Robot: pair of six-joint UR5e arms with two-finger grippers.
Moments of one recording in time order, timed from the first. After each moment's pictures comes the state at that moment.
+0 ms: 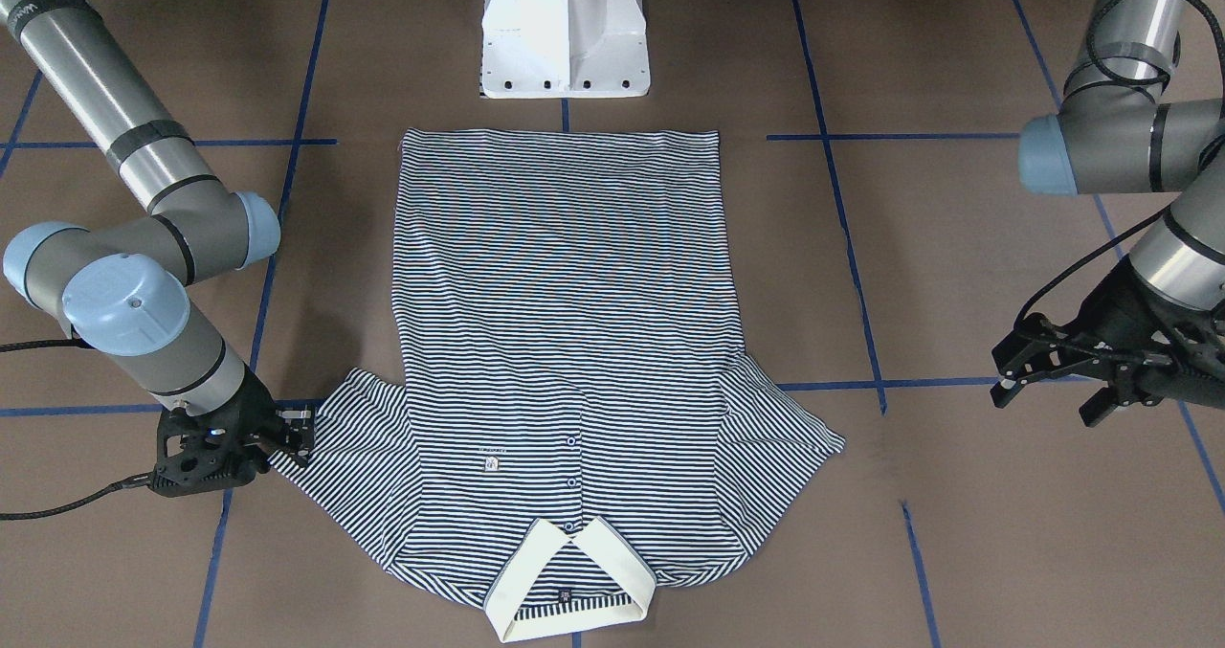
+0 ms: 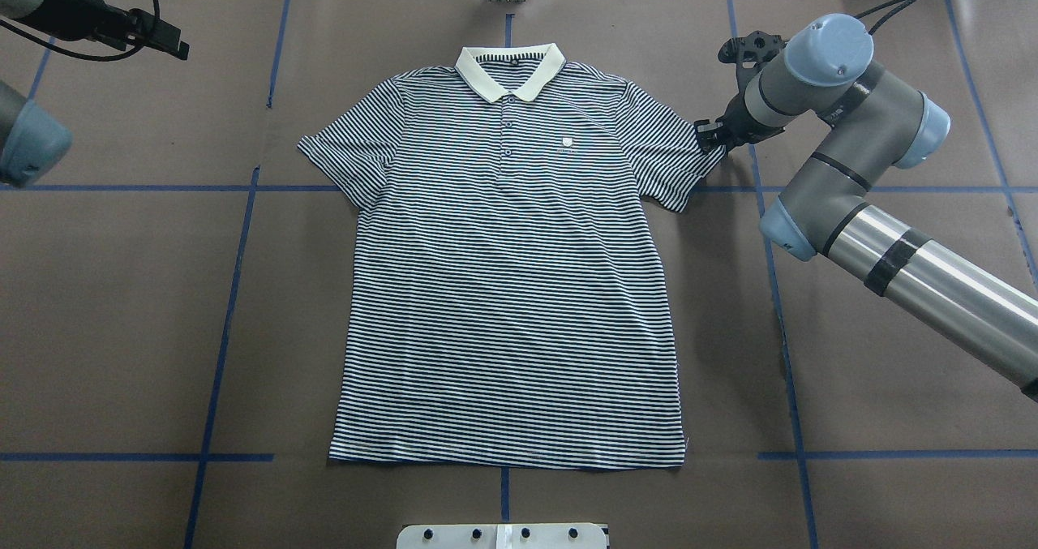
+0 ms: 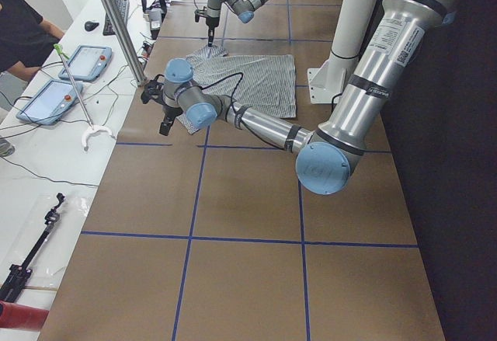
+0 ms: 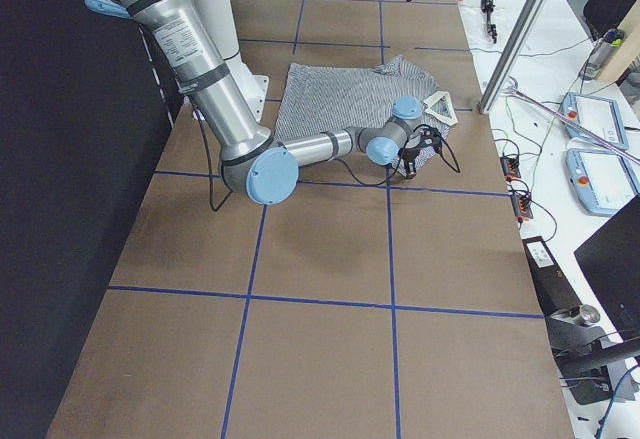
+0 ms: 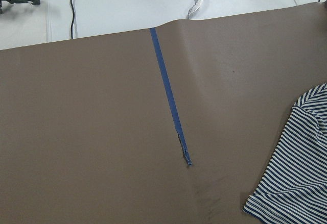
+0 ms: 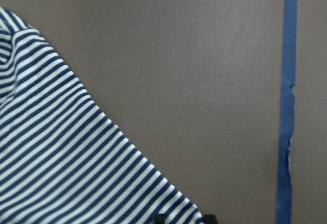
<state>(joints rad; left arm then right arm) -1.16 -2.00 -1.48 -2.10 -2.17 -0.63 0.88 -1.00 1.17 -0.98 2.00 0.85</state>
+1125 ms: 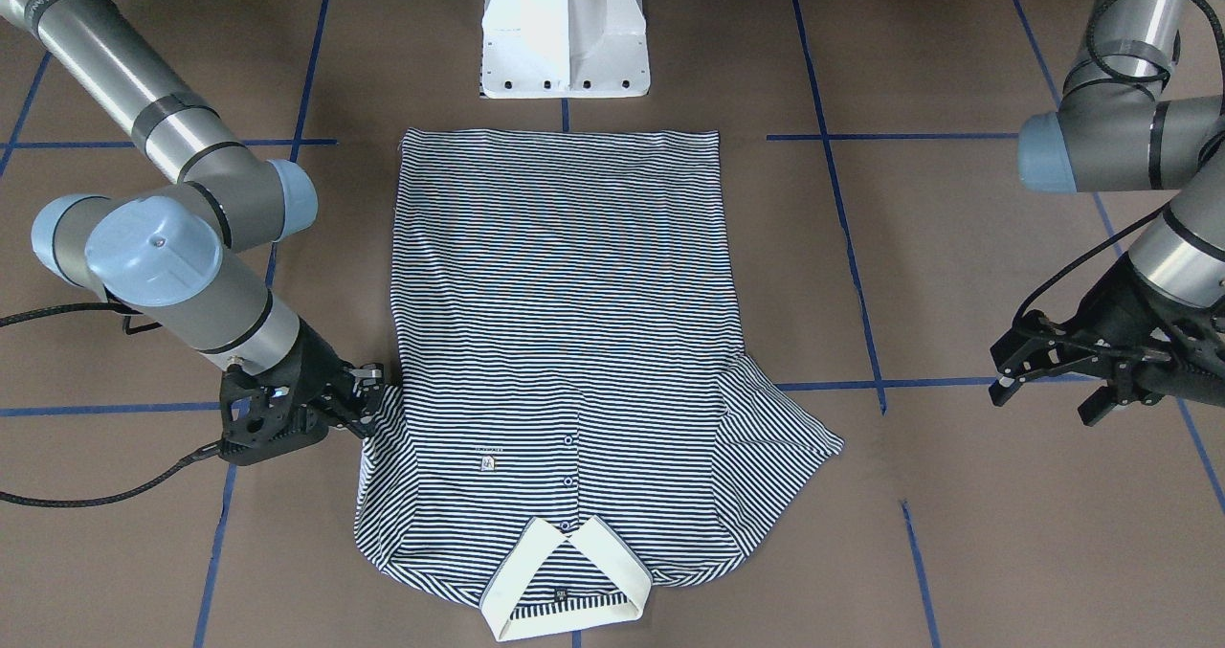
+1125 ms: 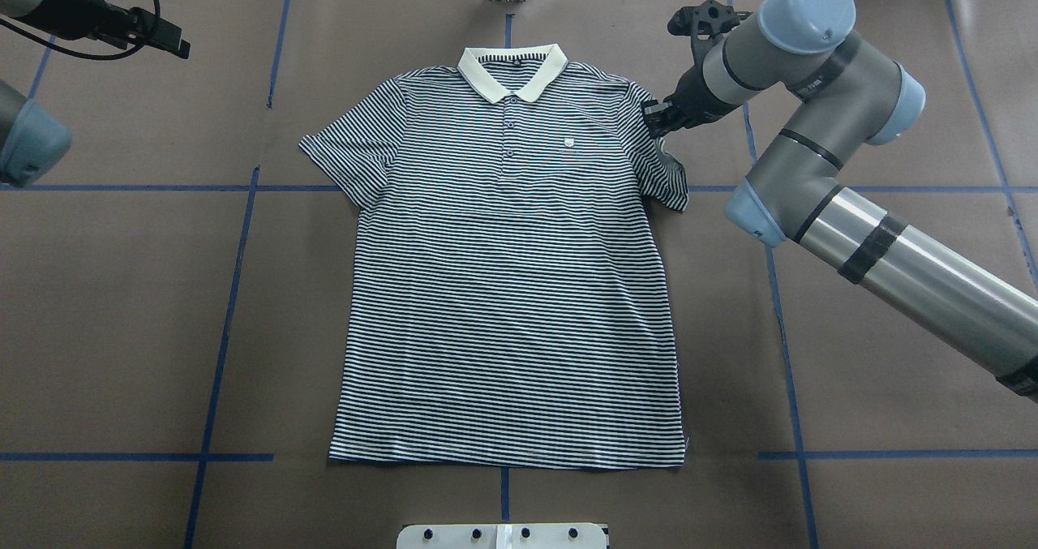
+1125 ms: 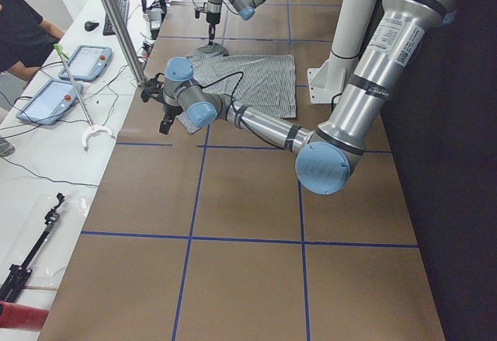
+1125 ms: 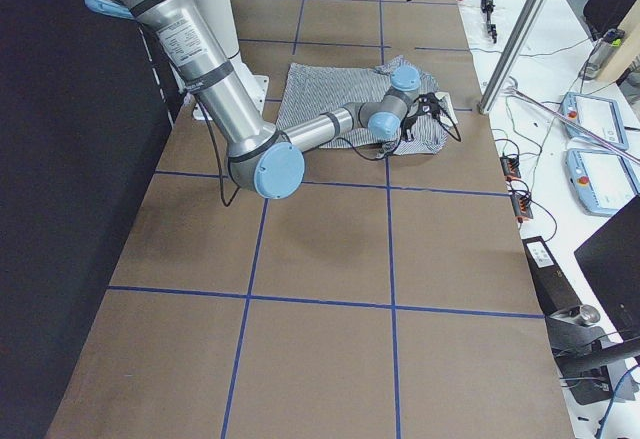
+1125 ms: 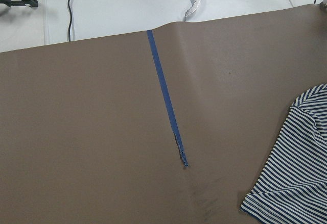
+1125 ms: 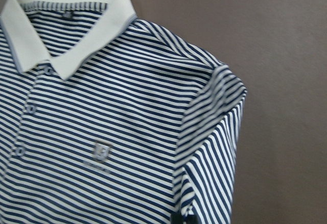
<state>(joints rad) -1.16 -2.00 -1.48 -2.10 -2.17 -0.63 0.87 -0.91 1.27 -0.98 2.10 0.88</state>
